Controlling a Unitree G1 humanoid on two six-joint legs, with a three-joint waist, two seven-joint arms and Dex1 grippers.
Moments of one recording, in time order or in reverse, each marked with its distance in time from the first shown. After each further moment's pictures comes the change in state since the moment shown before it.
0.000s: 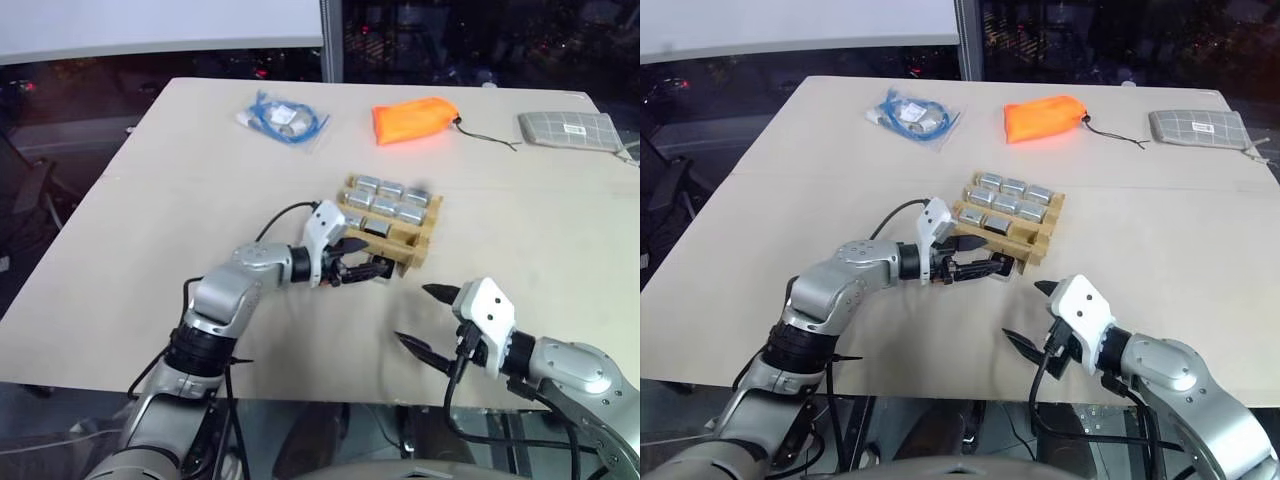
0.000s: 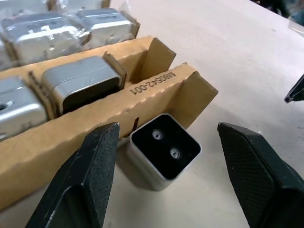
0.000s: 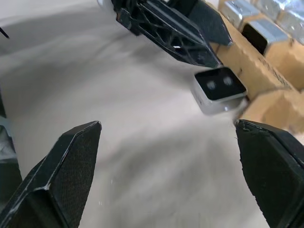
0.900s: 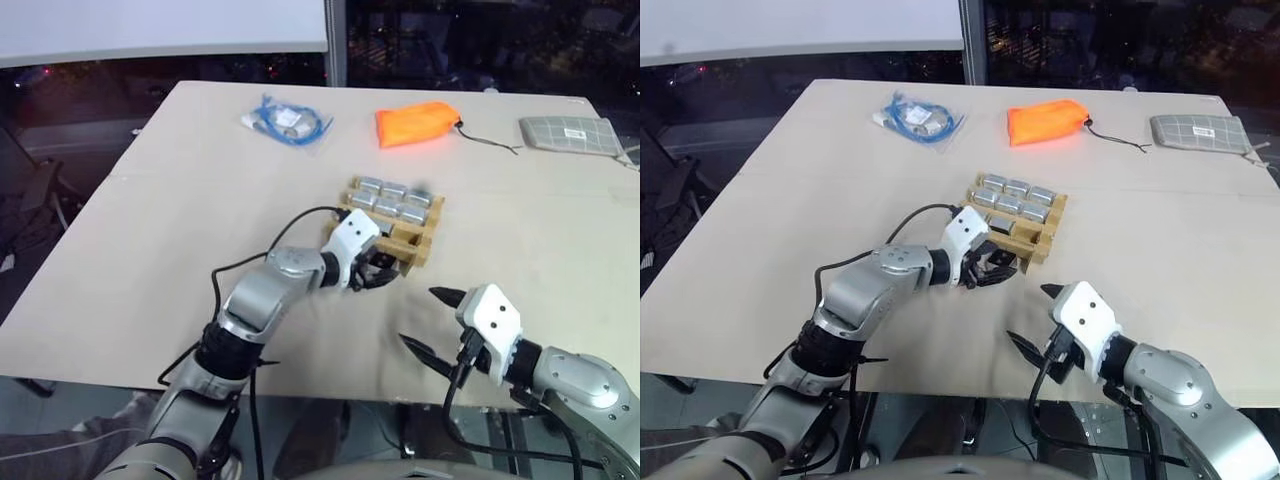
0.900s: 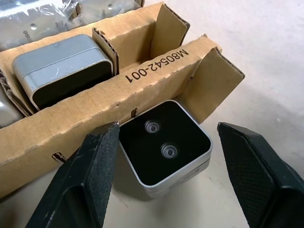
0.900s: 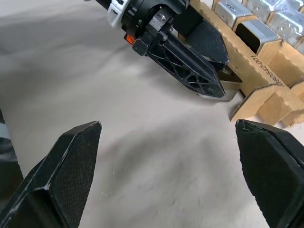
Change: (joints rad) left arm -0.032 -0.087 -0.132 -0.083 0.178 0.159 0.236; right arm 0.059 -0.002 -0.008 -0.057 -0.029 0.011 -0.046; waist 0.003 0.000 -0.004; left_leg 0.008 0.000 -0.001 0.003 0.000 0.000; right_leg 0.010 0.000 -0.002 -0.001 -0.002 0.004
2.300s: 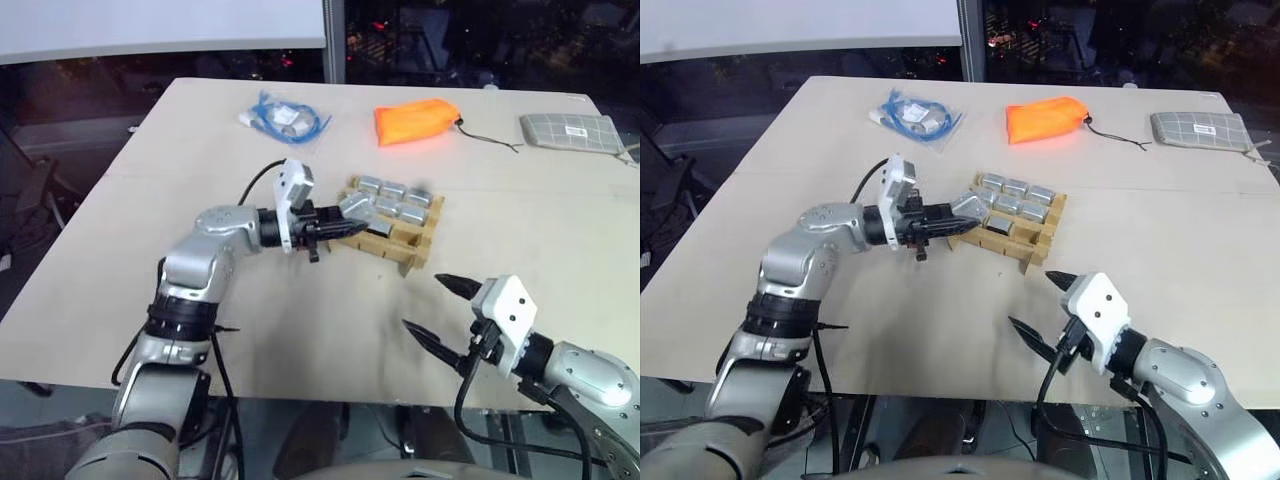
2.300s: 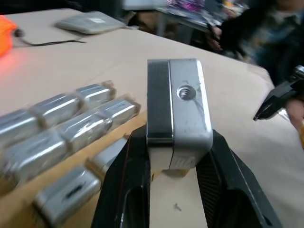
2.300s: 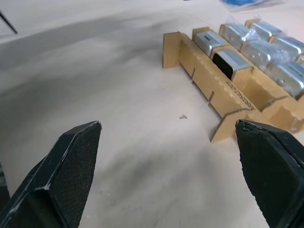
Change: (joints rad) left arm -0.179 0.133 0.236 0.380 -0.201 -0.408 -0.600; right arm 0.019 0.046 -0.084 0.003 0.037 -0.077 0.026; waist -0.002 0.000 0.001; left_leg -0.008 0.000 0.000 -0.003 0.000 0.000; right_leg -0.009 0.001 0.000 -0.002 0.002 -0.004
